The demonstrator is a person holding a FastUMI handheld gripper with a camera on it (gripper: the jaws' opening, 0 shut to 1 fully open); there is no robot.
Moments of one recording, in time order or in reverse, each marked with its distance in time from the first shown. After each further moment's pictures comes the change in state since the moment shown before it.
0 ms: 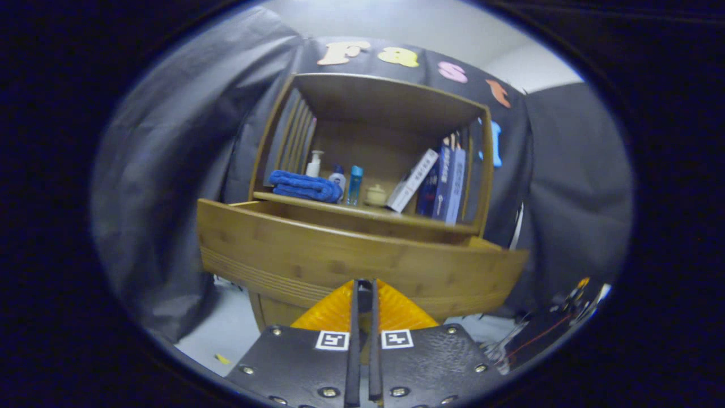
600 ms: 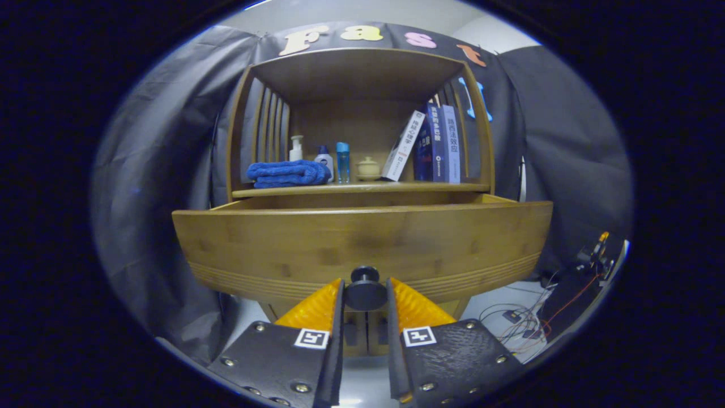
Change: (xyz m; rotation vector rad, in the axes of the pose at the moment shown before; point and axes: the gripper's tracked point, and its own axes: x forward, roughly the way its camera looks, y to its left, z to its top) arm 0.033 0.007 -0.059 0.187 0.130 -0.008
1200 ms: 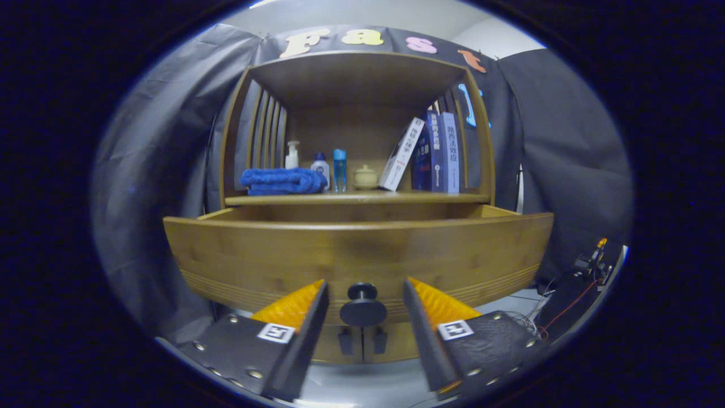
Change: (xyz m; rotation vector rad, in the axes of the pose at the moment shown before) arm 0.029 -0.004 0.004 0.051 0.001 -0.026
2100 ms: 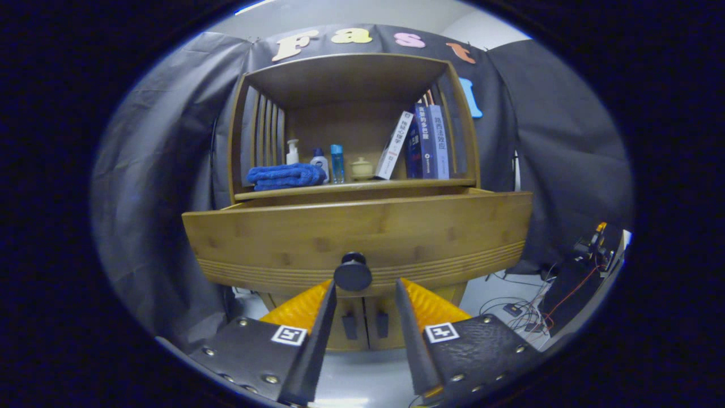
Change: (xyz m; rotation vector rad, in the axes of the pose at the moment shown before) arm -0.053 -0.021 -0.007 0.038 0.003 -0.017
